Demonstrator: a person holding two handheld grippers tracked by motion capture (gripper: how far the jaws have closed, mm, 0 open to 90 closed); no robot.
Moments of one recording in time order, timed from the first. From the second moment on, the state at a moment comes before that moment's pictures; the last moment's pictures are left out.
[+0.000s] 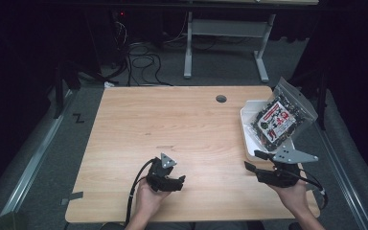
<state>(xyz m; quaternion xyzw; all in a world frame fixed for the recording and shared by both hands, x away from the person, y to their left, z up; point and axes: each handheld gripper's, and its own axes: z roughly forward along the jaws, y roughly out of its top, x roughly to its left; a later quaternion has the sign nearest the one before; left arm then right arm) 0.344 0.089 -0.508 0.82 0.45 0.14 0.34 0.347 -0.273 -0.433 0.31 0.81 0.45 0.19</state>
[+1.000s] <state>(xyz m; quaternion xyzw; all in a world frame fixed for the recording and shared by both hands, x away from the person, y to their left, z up) 0.344 0.088 -0.508 0.81 0.45 0.13 0.35 0.378 -0.232 -0.477 0.32 0.84 0.41 0.17</state>
